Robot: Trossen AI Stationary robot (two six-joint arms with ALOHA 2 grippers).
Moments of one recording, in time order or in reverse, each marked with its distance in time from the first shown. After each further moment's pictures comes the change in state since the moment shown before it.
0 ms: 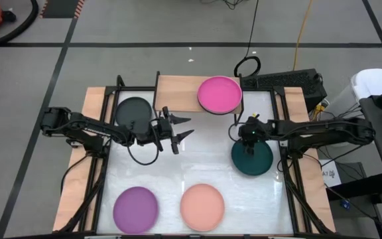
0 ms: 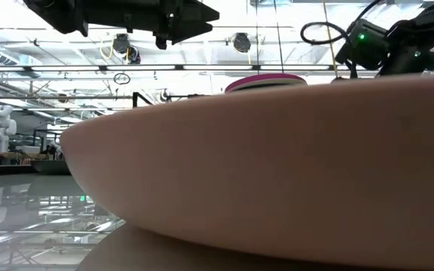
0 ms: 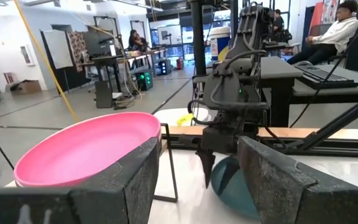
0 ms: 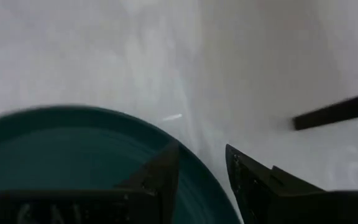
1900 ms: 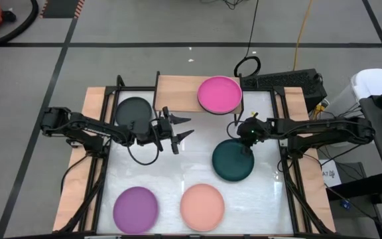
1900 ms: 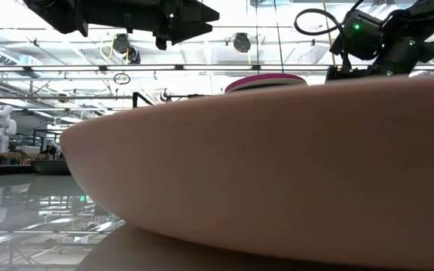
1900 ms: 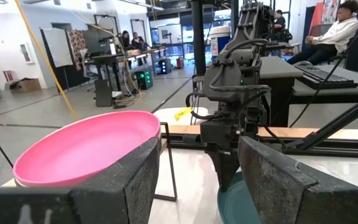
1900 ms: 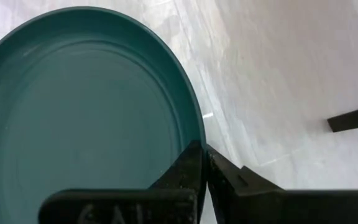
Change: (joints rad) left arm 0.000 0.000 0.000 -0.003 0.000 -0.009; right arm 0.018 0.003 0.074 -0.065 -0.112 0.170
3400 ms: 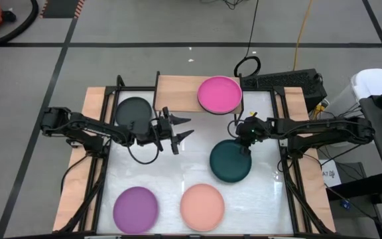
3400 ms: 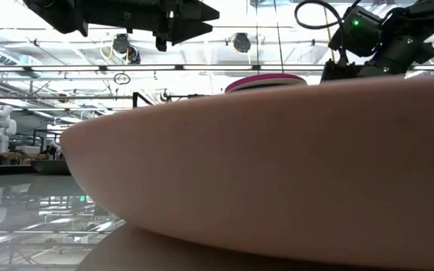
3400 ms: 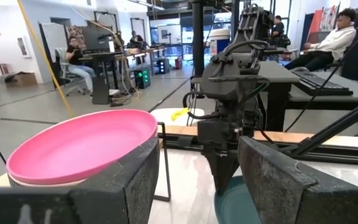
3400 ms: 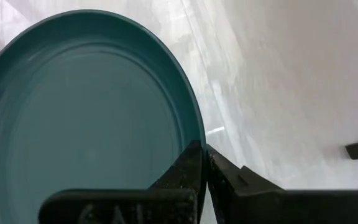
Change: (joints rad) left arm -0.009 -0.002 0.000 0.003 0.000 -0.041; right arm 0.001 0.001 0.000 0.071 -0.052 -0.001
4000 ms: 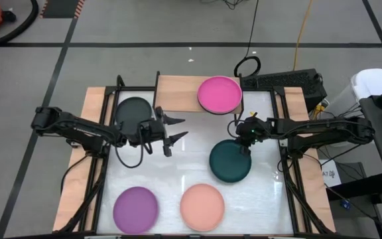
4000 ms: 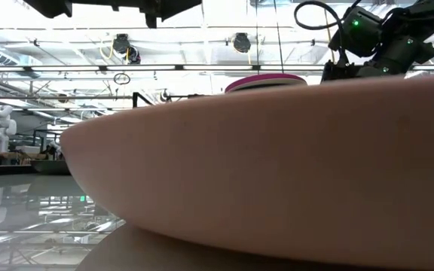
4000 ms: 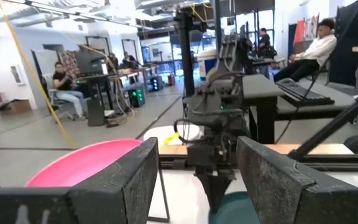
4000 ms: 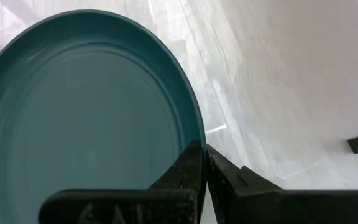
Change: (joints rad) left arm -0.053 -0.128 -0.004 -0.060 -0.010 0.091; right arm 0.006 0.000 0.000 -0.004 0.003 0.033
